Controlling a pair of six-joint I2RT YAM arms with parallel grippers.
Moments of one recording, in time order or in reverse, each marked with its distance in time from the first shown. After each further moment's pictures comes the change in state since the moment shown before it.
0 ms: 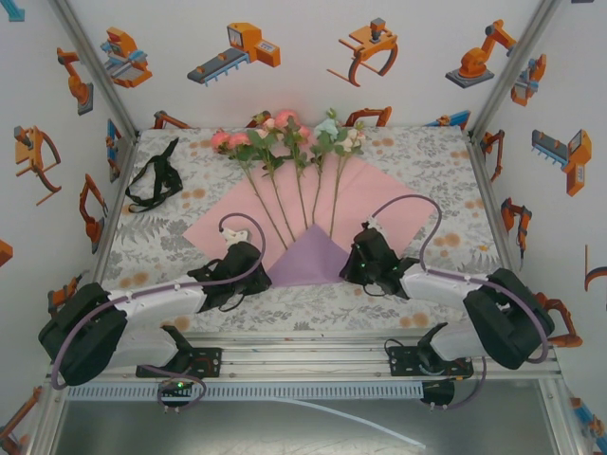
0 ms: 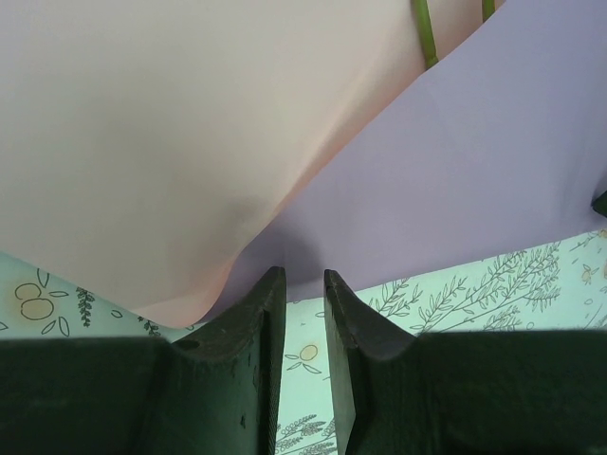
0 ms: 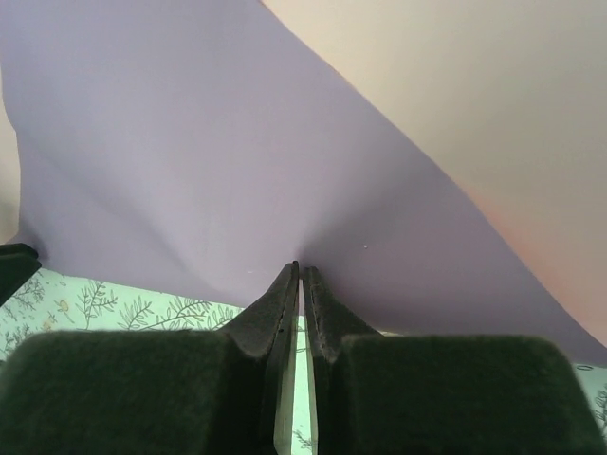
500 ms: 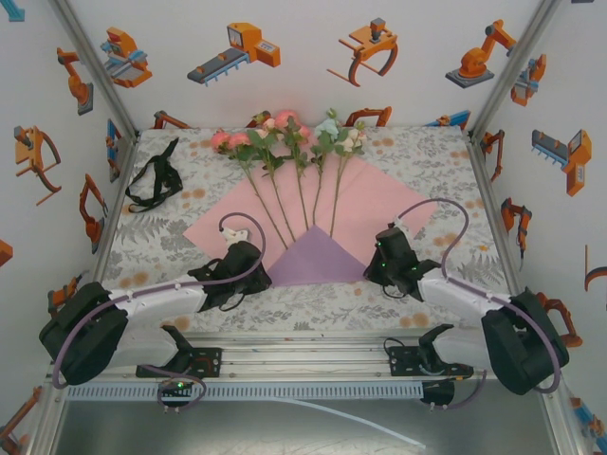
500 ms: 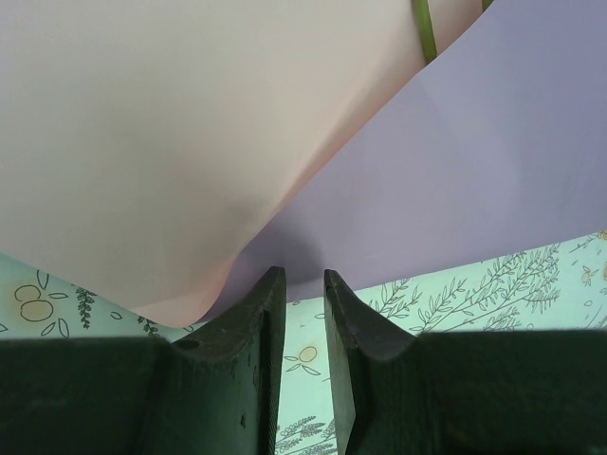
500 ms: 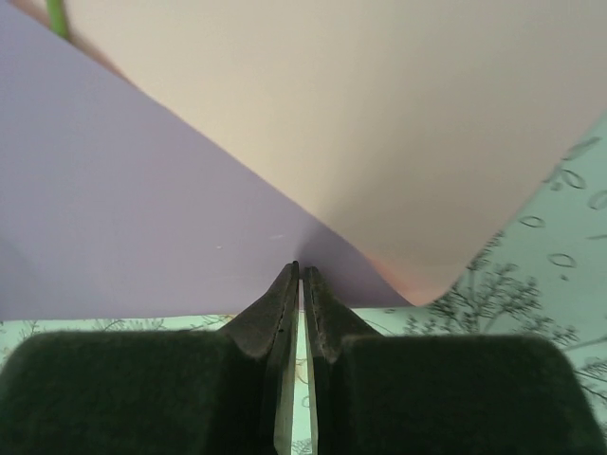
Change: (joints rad) left arm 0.000 0.002 0.002 0.000 -0.001 0.000; right arm -0.152 -0.150 -0.047 -0.167 0.055 -0.039
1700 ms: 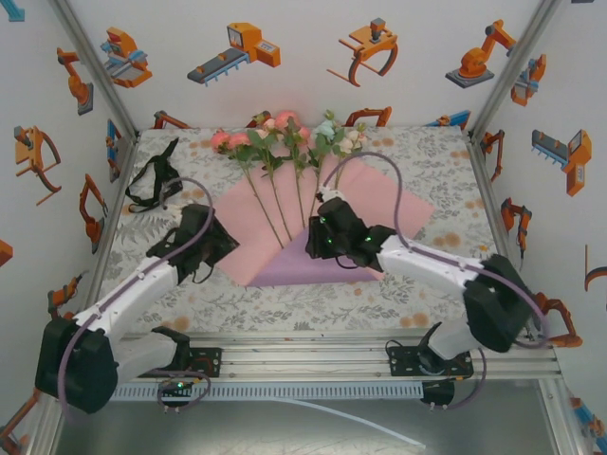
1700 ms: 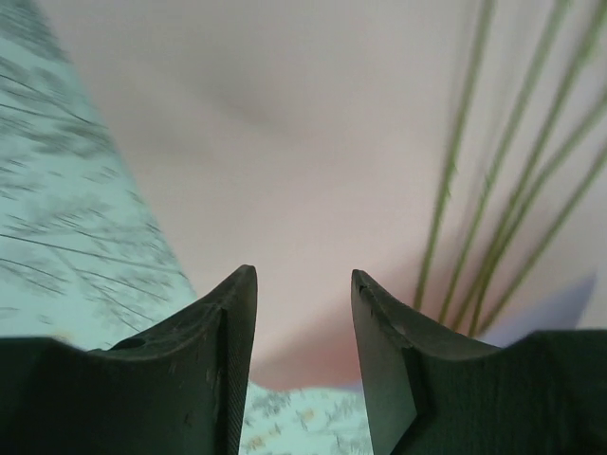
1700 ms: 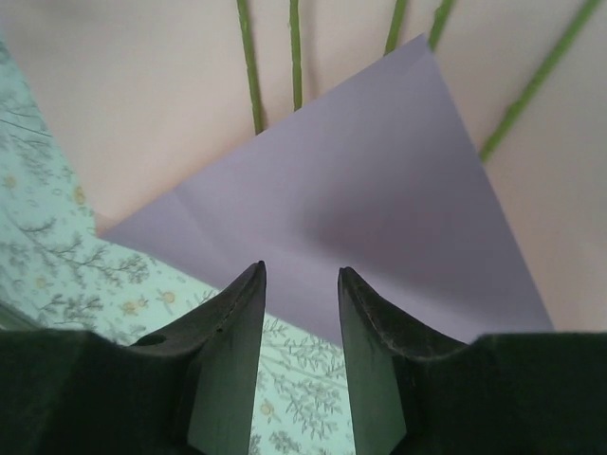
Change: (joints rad) left arm 0.520 -0.106 0.230 -0.349 0.061 -0.042; right arm 0.325 0.356 0.525 -0.050 -0.018 -0.222
